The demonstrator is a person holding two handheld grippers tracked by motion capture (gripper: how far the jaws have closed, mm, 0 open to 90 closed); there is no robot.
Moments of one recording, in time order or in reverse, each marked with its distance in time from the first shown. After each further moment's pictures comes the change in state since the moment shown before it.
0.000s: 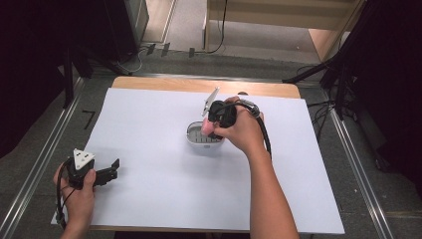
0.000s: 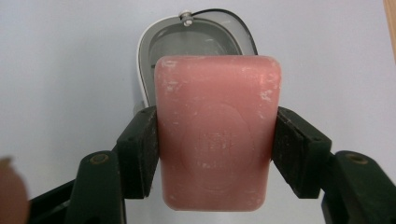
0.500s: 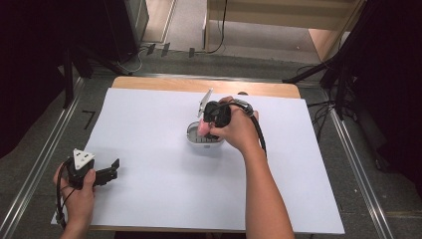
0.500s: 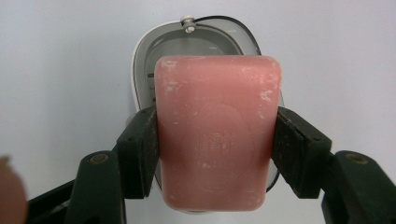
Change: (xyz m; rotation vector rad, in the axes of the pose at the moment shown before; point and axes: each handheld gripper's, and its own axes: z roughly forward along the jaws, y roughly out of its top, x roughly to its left) left arm 0.000 0.000 0.000 0.001 -0.003 0.001; right arm -0.003 0.009 0.015 0.021 0.018 -0.036
